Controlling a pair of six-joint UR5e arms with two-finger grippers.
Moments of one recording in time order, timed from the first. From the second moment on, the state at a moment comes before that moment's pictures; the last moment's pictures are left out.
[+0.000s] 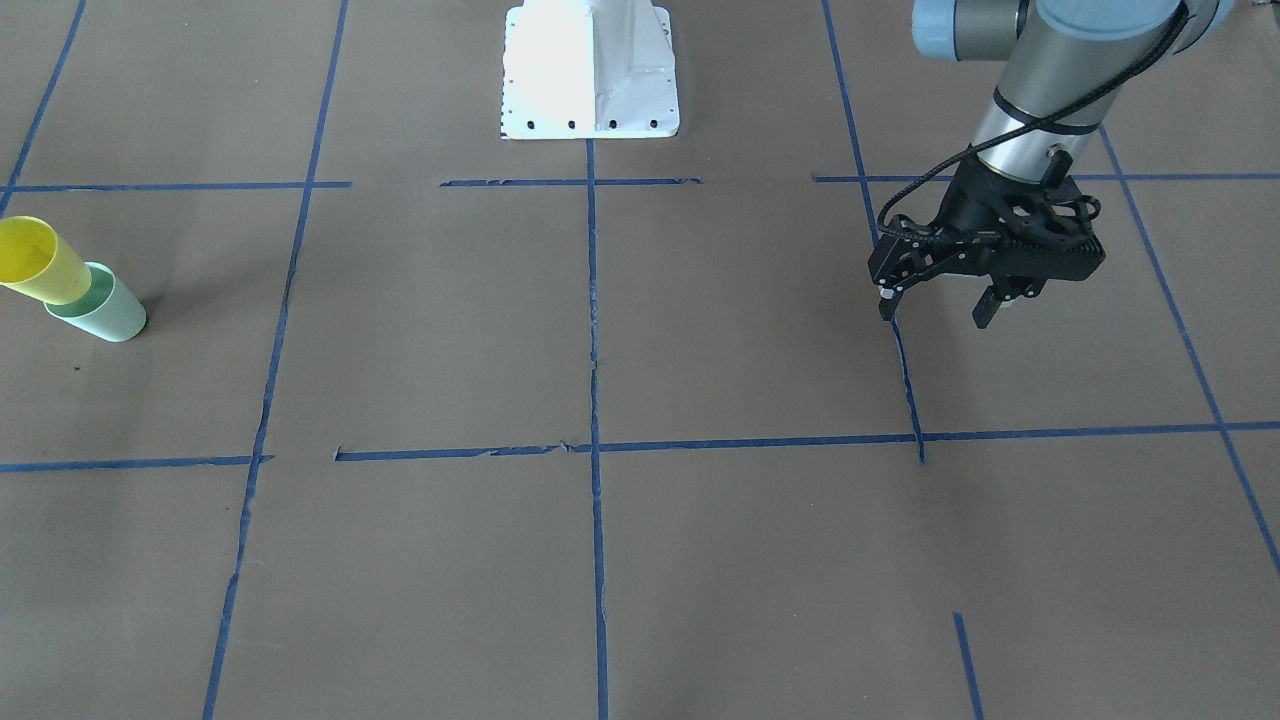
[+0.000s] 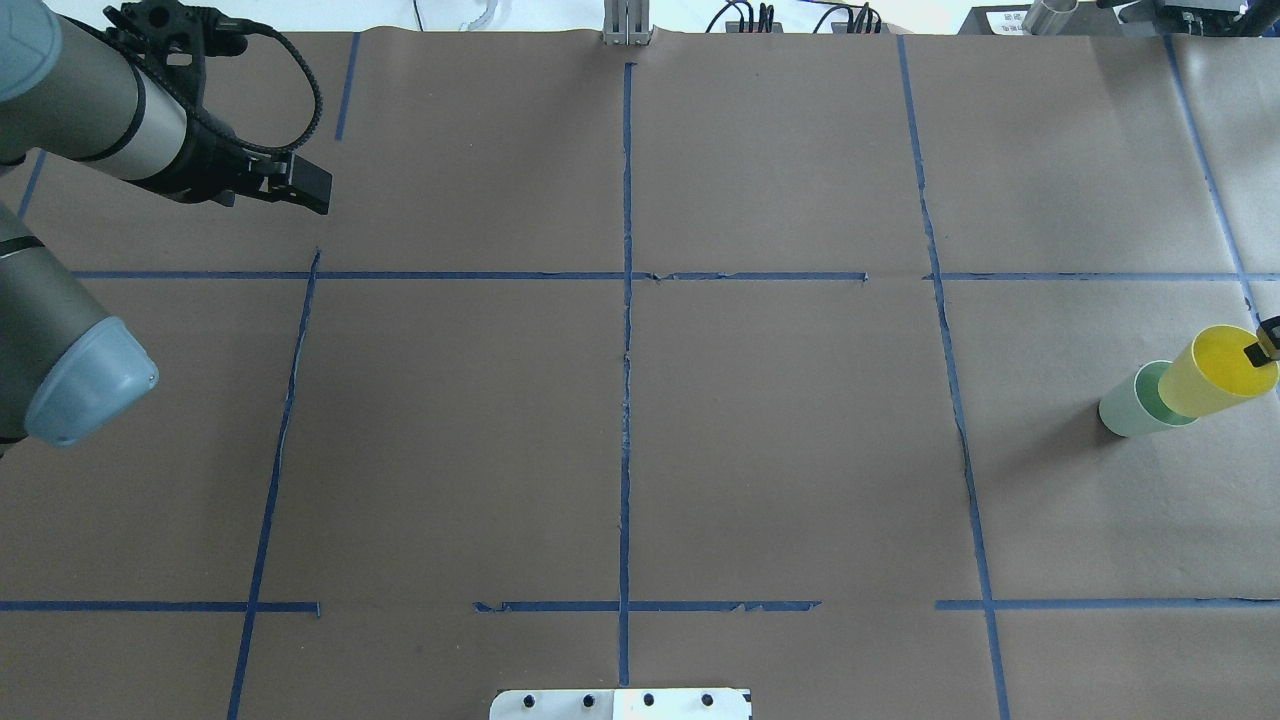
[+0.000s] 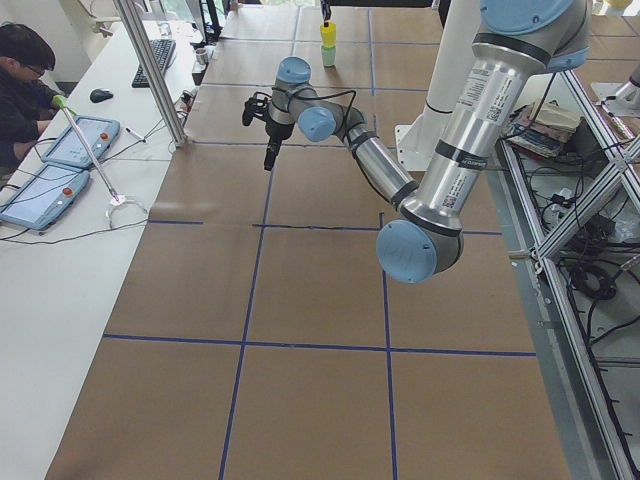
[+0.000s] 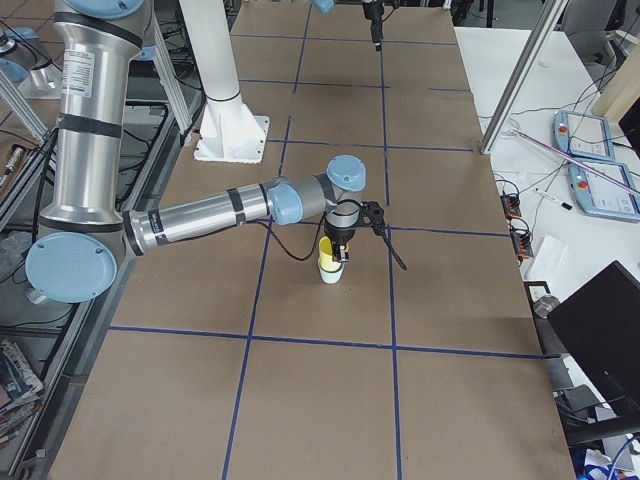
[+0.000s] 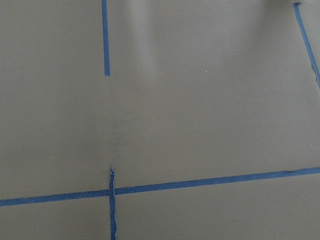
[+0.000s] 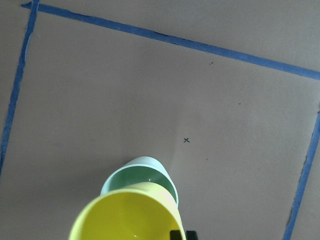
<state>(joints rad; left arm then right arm) -0.92 -1.96 -1.95 -1.64 -1.96 -0.87 1.19 -1.71 1.97 -1.53 2.27 0.24</state>
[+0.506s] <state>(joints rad) -0.91 -1.96 -1.95 -1.64 -1.96 -0.87 1.17 -1.68 1.95 -1.53 2.27 0.24</state>
